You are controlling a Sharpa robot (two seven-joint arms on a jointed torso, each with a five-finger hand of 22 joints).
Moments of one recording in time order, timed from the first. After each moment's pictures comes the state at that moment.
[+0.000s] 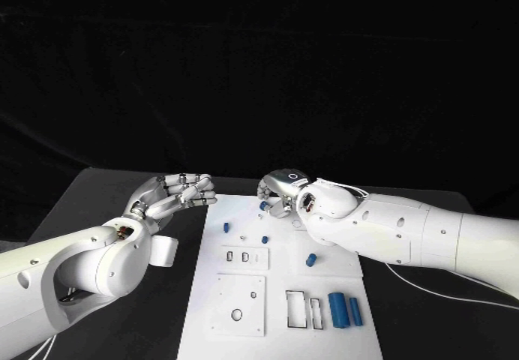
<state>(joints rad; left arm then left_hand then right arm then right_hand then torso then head) 1.25 -0.95 -0.04 1.71 0.00 -0.41 0.42 1.58 -0.05 -0.06 0.28 0.26 0.86 0.21 0.23 0.17 1.03 0.17 0.12 0.07 0.96 0.14 0.27 0.21 0.17 0.79 0.24 0.38 0.11 1.34 -0.53 -0.16 1.25 -1.62 -0.38 -0.19 1.16 -0.22 0.70 -0.16 0.12 0.95 0.16 0.22 0.50 1.09 0.11 0.06 0.12 1.47 0.02 1.31 1.09 0.07 1.37 0.13 1.40 1.24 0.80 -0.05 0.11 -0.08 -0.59</state>
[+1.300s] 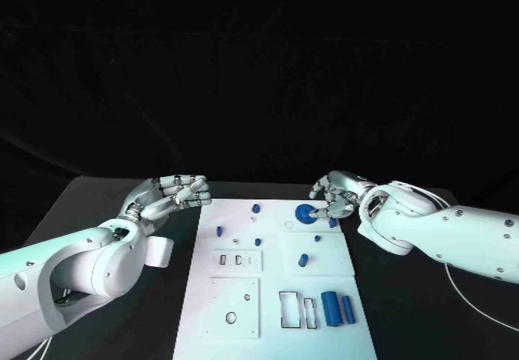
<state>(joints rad) 1.25 -0.94 -0.04 1.68 0.00 -0.40 0.41 1.58 -0.05 -0.06 0.28 0.26 0.86 0.21 0.23 0.17 1.03 0.17 0.12 0.07 0.96 0.14 0.26 0.21 0.17 0.79 0.24 0.38 0.11 1.35 -0.93 -0.14 1.52 -1.31 -0.39 -0.23 1.27 -0.24 0.28 0.09 0.20 0.87 0.13 0.17 0.56 1.33 0.04 1.09 1.09 1.47 -0.04 1.51 1.31 0.05 1.46 0.08 1.49 1.31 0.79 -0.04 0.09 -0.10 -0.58</state>
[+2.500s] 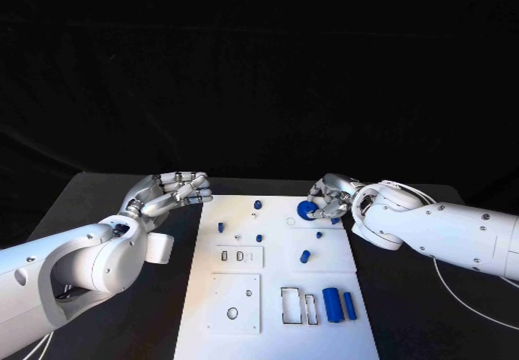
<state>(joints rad) 1.25 -0.95 -0.04 1.69 0.00 -0.40 0.41 1.58 -0.05 -0.06 0.28 0.25 0.85 0.22 0.23 0.17 1.02 0.17 0.12 0.07 0.96 0.14 0.26 0.21 0.17 0.79 0.24 0.37 0.11 1.33 -0.85 -0.14 1.42 -1.26 -0.34 -0.26 1.32 -0.22 0.33 0.16 0.25 0.88 0.13 0.17 0.59 1.42 0.05 1.36 1.31 1.46 -0.02 1.55 1.31 0.03 1.46 0.09 1.53 1.31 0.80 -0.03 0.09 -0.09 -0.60</state>
